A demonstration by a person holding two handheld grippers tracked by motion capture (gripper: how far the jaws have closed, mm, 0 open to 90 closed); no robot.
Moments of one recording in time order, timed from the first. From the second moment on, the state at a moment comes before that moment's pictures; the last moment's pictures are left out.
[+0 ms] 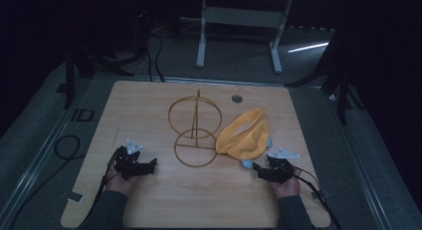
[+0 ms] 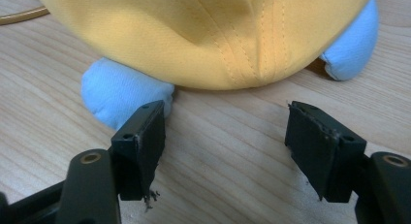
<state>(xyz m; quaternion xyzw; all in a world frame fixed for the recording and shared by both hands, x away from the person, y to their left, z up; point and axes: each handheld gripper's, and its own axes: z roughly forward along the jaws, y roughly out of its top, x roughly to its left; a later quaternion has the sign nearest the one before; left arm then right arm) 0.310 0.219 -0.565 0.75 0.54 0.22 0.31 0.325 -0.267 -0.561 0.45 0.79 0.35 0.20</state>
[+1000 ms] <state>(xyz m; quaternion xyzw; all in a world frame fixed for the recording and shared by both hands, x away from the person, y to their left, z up) 0.310 0.218 -0.565 0.75 0.54 0.22 0.31 0.324 -0.267 -0.561 0.45 0.79 0.35 0.20</state>
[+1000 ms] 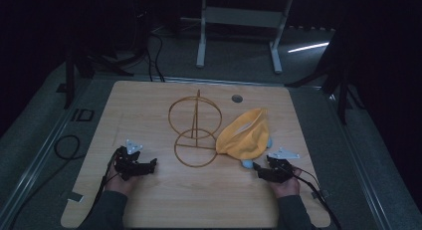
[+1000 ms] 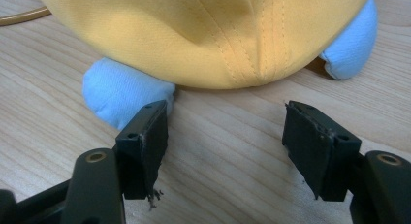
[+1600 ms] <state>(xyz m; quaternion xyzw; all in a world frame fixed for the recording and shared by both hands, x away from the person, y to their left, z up) 0.310 0.218 -0.565 0.75 0.54 0.22 0.31 0.324 -0.267 -0.561 0.45 0.80 0.35 0.20</state>
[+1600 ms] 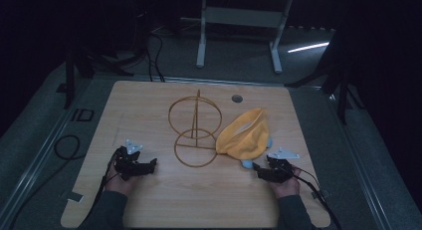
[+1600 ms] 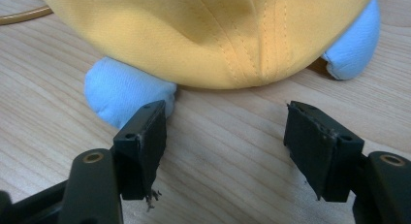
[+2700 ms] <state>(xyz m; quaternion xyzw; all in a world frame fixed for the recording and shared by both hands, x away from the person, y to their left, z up) 0.309 0.218 -0.565 0.75 0.54 0.22 0.31 0.312 -0.235 -0.527 0.38 0.83 0.36 0.19</state>
